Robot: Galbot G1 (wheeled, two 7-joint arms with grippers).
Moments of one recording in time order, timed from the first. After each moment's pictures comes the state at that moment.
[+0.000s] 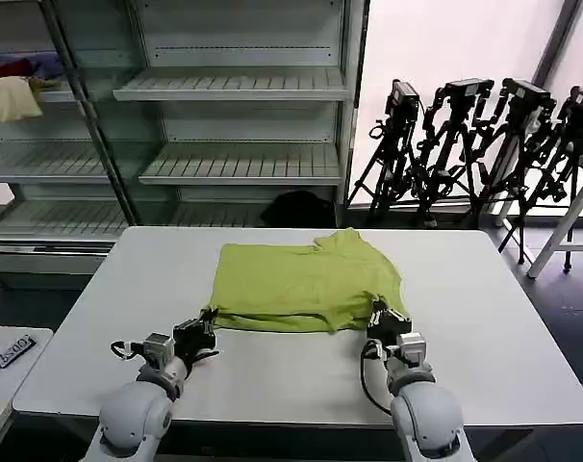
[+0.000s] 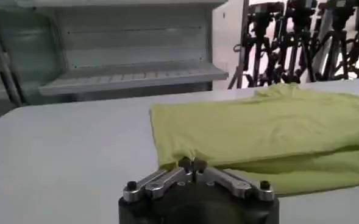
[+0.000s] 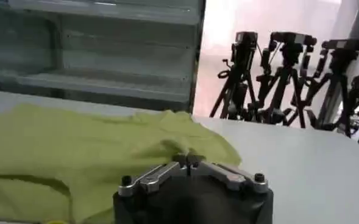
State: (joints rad) left arm 1.16 -1.27 -0.45 -1.89 -0.24 0.56 0.04; right arm -1.07 1.48 0.39 1.84 -0.04 -0.50 0.03
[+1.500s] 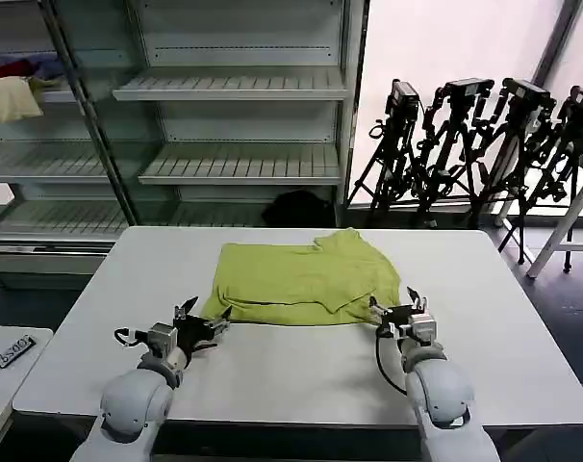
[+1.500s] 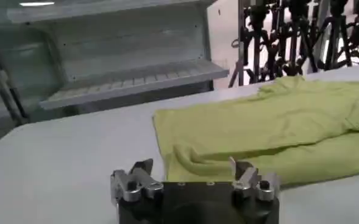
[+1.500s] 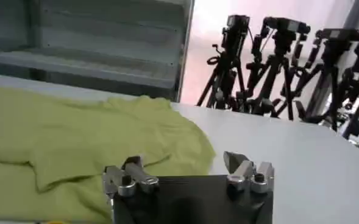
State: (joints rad) left arm 1.16 -1.24 -0.43 -1.91 -0.19 0.57 0.06; right arm -1.17 1.41 0.53 1.89 0.03 -0.54 -0.01
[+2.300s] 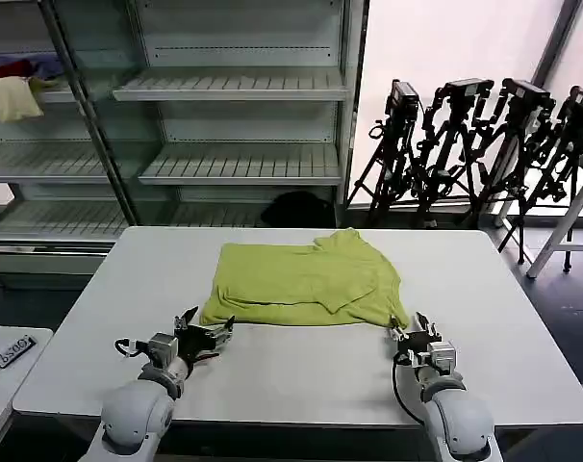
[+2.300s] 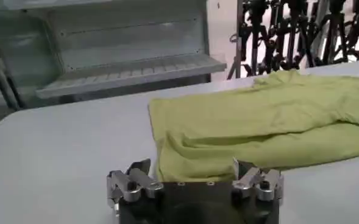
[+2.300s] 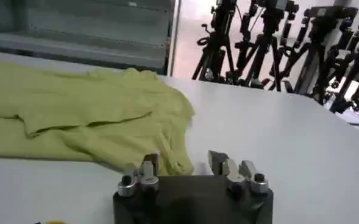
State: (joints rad) left arm 1.18 -1.26 -0.45 -1.89 -0.19 0.57 0.07; right arm -1.23 1.41 0.54 1.90 0.01 -0.52 -0.02
